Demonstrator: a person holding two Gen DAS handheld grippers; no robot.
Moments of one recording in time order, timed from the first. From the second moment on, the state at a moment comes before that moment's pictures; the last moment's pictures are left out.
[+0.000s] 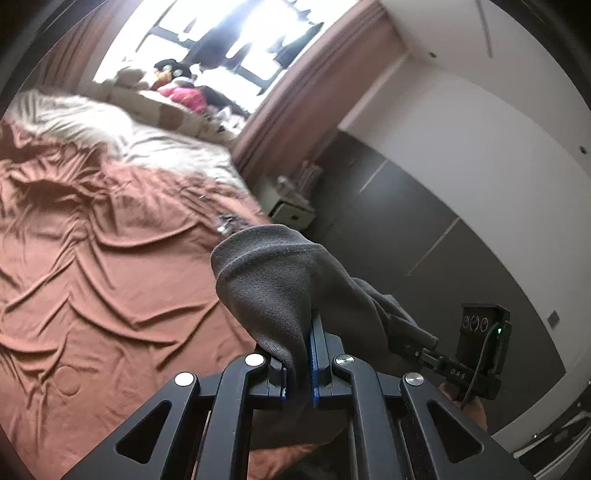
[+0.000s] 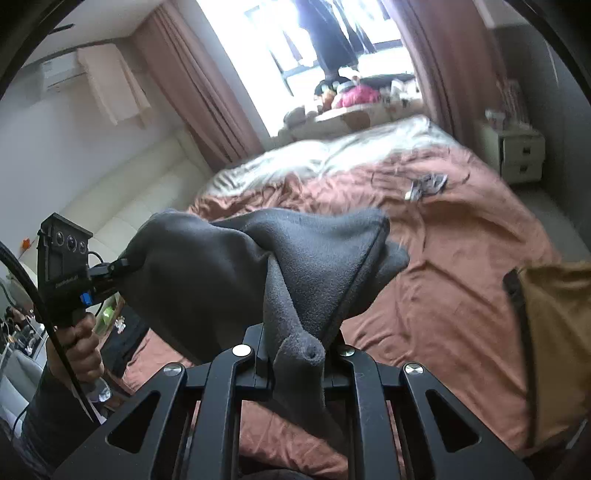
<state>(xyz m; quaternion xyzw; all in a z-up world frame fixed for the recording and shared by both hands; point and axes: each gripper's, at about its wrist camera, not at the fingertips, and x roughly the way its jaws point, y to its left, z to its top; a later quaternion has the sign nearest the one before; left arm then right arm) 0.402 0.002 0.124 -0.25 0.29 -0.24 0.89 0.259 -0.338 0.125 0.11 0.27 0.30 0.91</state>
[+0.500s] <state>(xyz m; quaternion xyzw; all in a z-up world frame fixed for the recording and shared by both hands) 0.357 -0.136 0.181 -0.17 0.27 -0.29 0.90 0.110 -0.458 0.127 0.13 0.20 0.26 0.94</state>
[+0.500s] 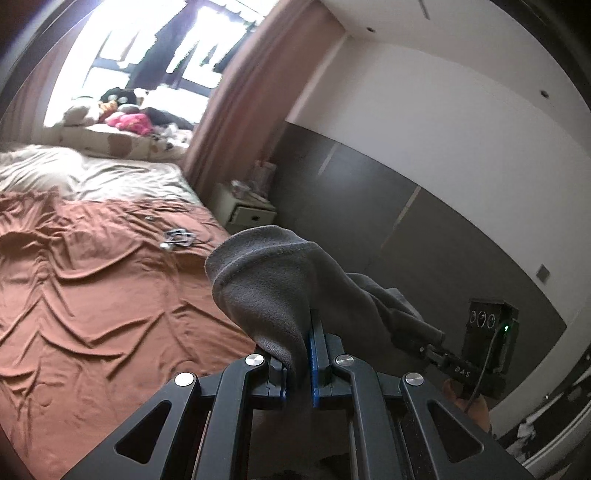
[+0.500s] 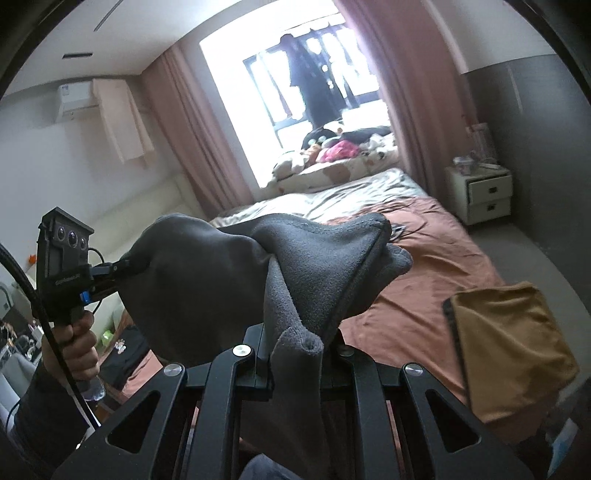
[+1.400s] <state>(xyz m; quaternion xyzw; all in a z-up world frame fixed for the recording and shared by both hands) 0.406 -0.369 0.124 -0.15 0.33 -0.45 0.82 0.015 -0.515 0.121 0.15 0.17 0.08 0.97</state>
